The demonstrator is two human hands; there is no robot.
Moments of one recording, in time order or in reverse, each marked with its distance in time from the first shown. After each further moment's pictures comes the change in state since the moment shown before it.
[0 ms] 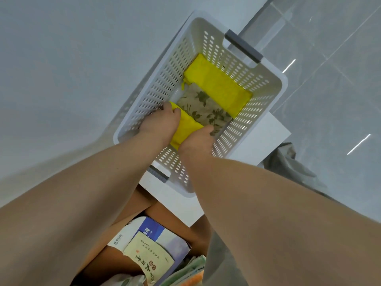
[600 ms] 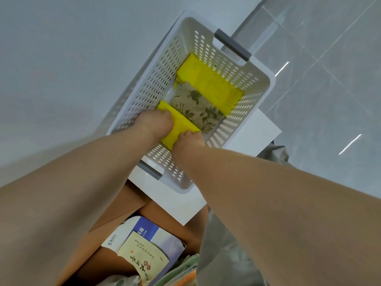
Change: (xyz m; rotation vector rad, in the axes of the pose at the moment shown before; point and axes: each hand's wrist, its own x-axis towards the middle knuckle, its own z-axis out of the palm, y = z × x) left_hand 0.016 -0.006 0.008 0.432 -0.124 0.274; right_hand 0.009 0.002 0.001 -1.097 -0.255 -0.460
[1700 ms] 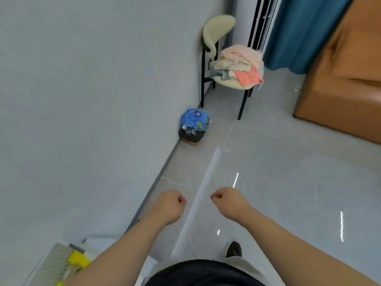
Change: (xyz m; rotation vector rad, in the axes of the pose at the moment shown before) left_hand -0.051 0.220 -0.643 -1.031 0.387 -0.171; right_hand -0.483 0.570 0.068 1.186 0.777 0.238
